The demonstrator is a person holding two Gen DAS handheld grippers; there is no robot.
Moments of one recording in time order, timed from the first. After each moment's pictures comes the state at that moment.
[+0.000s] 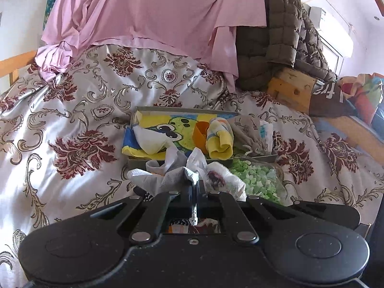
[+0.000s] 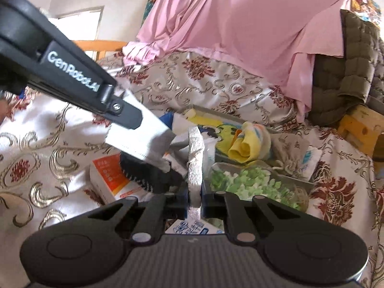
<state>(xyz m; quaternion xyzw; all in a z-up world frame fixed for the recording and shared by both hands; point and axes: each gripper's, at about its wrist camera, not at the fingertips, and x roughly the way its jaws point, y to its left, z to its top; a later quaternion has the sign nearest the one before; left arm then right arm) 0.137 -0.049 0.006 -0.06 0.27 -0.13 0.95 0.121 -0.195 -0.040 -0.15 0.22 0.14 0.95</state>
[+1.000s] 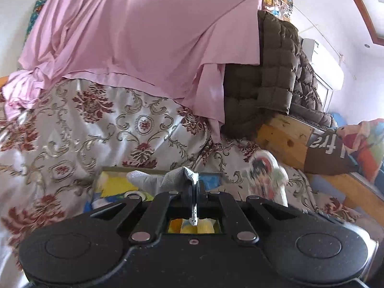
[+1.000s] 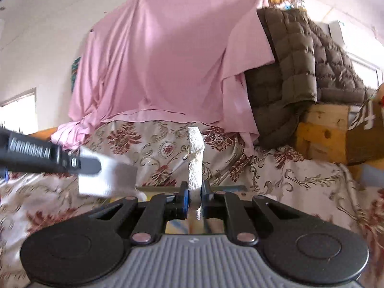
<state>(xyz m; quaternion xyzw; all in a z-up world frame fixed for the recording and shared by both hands) 0.274 -0.094 0.054 -0.09 0.19 -0.17 0.96 0.254 -0.293 0.022 0.02 0.11 0.06 0.99</state>
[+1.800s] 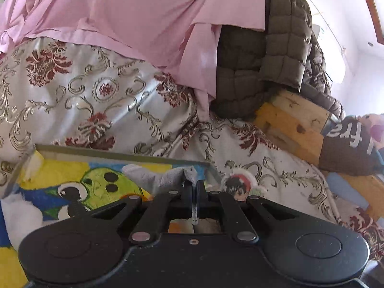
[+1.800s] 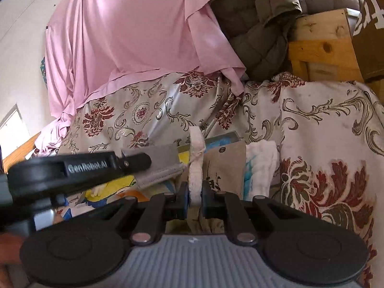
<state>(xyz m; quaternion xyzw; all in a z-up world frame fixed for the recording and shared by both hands) 0.402 -0.178 -0.023 -0.12 0.23 -0.20 0.94 0.342 -0.359 -0.034 0.14 0.24 0.07 0.96</state>
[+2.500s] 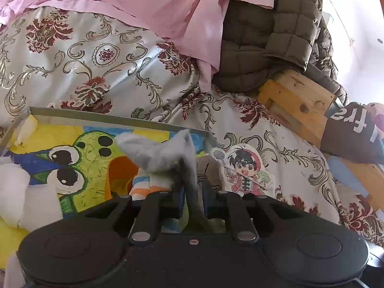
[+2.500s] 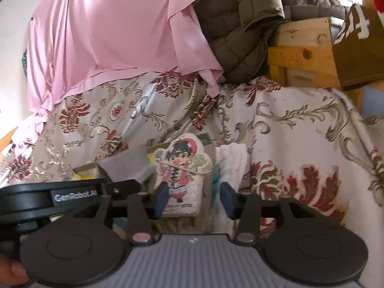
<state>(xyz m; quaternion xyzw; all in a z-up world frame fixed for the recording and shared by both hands) 0.402 -0.185 -0.042 -0.13 0.29 -0.20 0.92 0.339 -0.363 -0.033 0.11 0.24 0.00 0.96</state>
